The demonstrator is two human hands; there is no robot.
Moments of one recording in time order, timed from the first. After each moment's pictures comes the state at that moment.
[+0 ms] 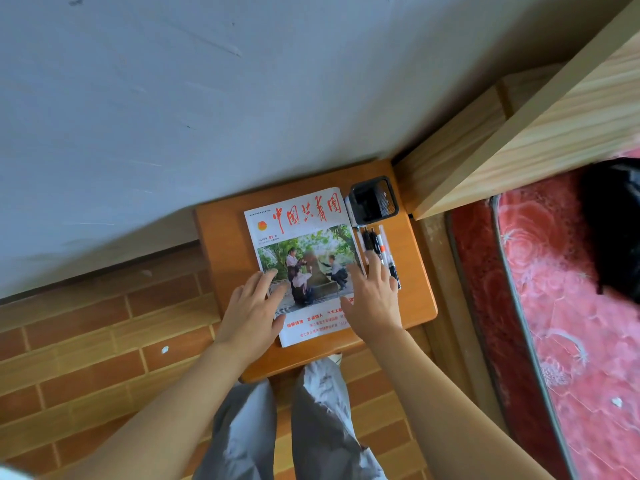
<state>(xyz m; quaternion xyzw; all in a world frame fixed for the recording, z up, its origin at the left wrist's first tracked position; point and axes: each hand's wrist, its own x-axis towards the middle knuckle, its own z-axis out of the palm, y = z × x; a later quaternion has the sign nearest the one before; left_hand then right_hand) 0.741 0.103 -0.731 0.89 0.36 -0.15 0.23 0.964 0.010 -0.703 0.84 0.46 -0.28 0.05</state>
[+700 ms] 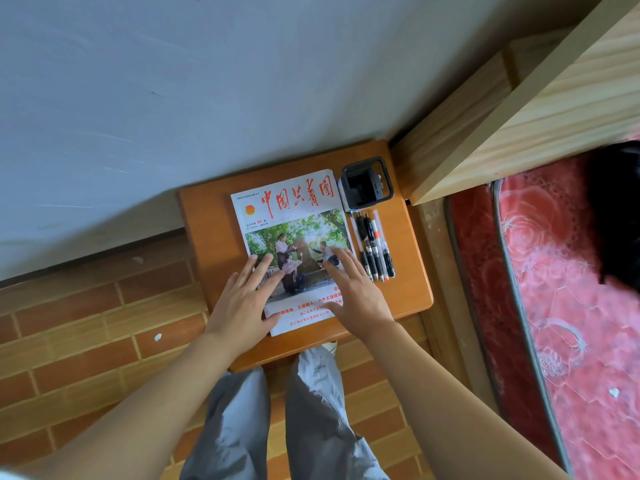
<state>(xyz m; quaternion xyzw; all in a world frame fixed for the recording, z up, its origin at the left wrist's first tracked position) 0.743 0.094 -0.751 0.86 0.36 -0.18 0.30 0.970 -0.014 -0.737 0.77 0.54 -0.35 -0.02</state>
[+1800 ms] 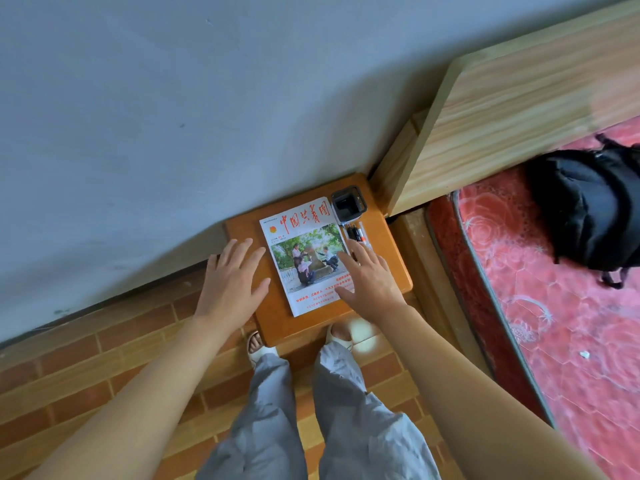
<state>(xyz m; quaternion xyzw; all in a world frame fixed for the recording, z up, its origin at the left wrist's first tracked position) 0.727 0.123 -0.526 0.88 0.42 -0.12 0.18 0.967 -0.025 -0.545 0.79 0.55 -0.29 0.00</state>
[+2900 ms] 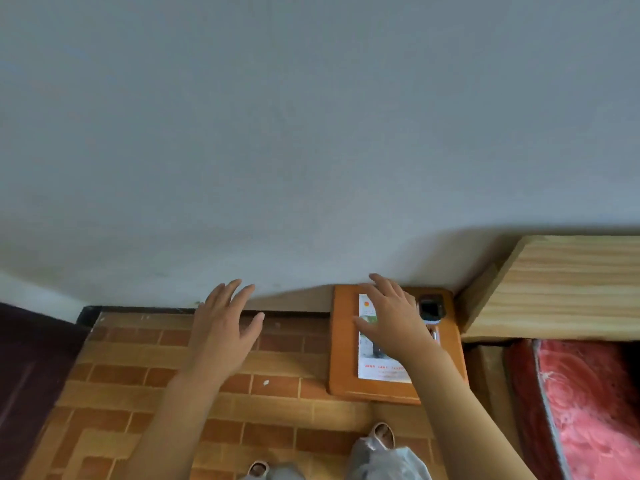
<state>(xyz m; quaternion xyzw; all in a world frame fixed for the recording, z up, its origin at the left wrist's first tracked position) 0.562 0.026 -0.247 0.73 0.67 0.03 0.13 0.876 0.017 -0.294 0.68 0.69 -0.25 -0.08</state>
